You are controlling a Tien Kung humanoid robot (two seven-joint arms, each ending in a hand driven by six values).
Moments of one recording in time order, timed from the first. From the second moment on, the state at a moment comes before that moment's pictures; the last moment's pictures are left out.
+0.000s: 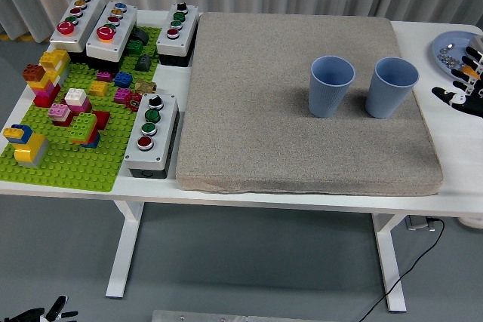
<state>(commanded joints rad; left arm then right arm) -0.17 0.11 -0.92 -0.18 0.61 0.04 0.15 0.34 -0.35 1.40 1.17 -1.01 0.05 -0.05</state>
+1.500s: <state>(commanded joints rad) -0.18 0.10 -0.86 -0.18 0.58 0.04 0.15 0.35 -0.23 1.31 1.05 -0.99 -0.01 0.04</state>
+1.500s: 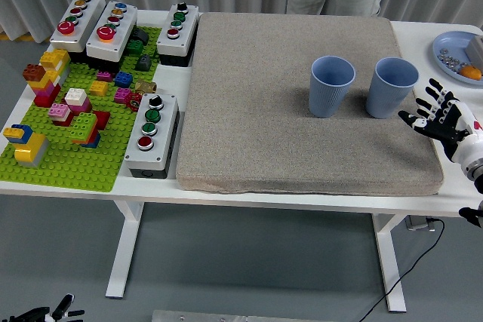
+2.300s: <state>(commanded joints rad) -0.19 0.10 -0.85 -0.18 0.57 0.03 0.15 0.41 -0.21 1.27 0.97 -0.96 0.00 0.07</state>
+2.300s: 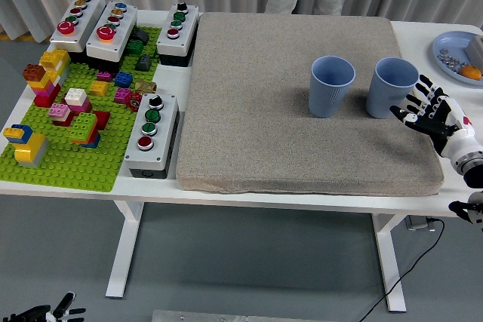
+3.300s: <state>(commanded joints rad) -0.19 0.10 -0.84 -0.18 0.57 0.03 0.15 0.45 -0.19 1.25 0.92 -0.96 0.00 0.08</state>
